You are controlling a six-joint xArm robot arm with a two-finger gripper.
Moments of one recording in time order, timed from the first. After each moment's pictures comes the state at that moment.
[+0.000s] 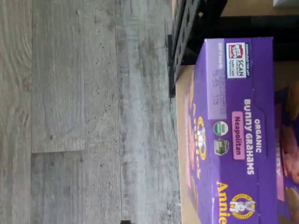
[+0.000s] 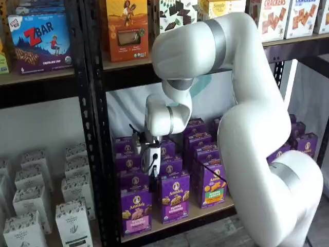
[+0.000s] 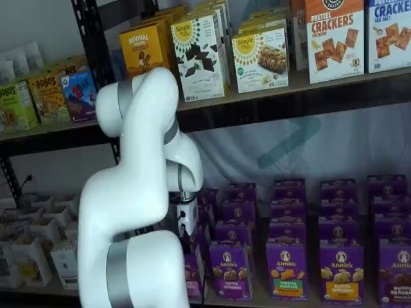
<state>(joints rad) 0.32 0.77 -1.27 0.26 0.48 -1.47</state>
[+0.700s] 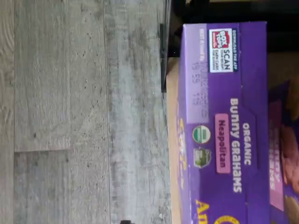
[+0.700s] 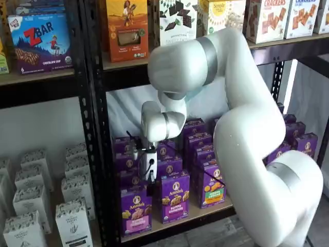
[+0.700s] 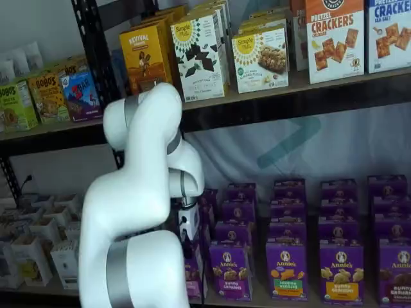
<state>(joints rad) 0.33 0.91 -1.43 0.19 0.52 -1.41</state>
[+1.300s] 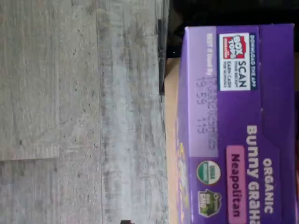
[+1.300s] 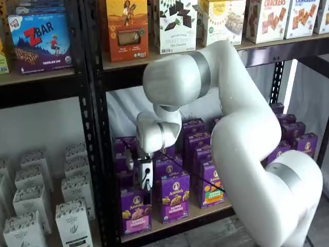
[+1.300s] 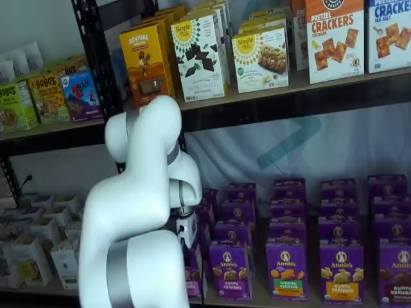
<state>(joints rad) 0.36 1.02 -1.52 0.16 0.49 -1.35</state>
